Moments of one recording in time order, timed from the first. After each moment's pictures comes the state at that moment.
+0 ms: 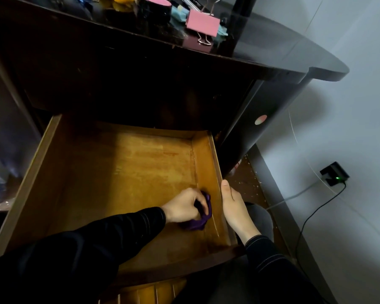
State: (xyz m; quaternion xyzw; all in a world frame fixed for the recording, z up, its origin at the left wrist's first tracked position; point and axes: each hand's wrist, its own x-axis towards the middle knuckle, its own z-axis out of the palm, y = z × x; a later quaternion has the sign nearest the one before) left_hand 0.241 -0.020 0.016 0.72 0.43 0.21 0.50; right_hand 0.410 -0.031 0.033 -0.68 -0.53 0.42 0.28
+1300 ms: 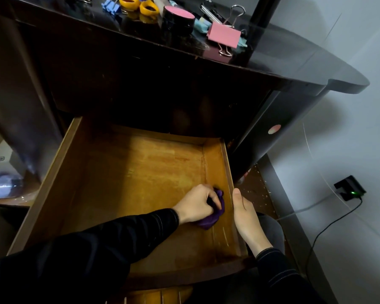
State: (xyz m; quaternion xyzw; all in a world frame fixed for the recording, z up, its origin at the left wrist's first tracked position) left_hand 0.244 -0.012 0.023 0.69 0.46 0.29 0.47; right_hand 0.408 -0.032 0.034 -0.69 -0.53 0.40 0.30
